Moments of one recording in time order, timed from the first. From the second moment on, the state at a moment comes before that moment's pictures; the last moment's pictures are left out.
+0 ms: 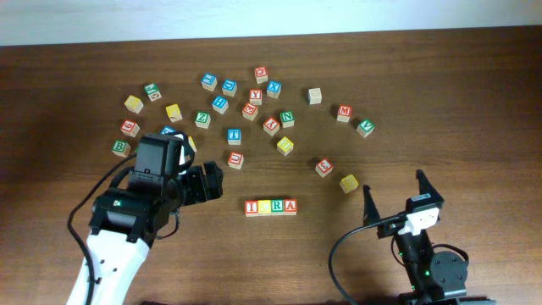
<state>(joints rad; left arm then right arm) -0.24 1.14 1.02 -0.91 0.03 -0.40 0.08 0.02 0.01 0.03 -0.10 -0.06</state>
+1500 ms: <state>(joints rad) -0.24 1.14 1.02 -0.91 0.03 -0.40 0.01 0.01 0.01 -0.07 -0.02 0.01</state>
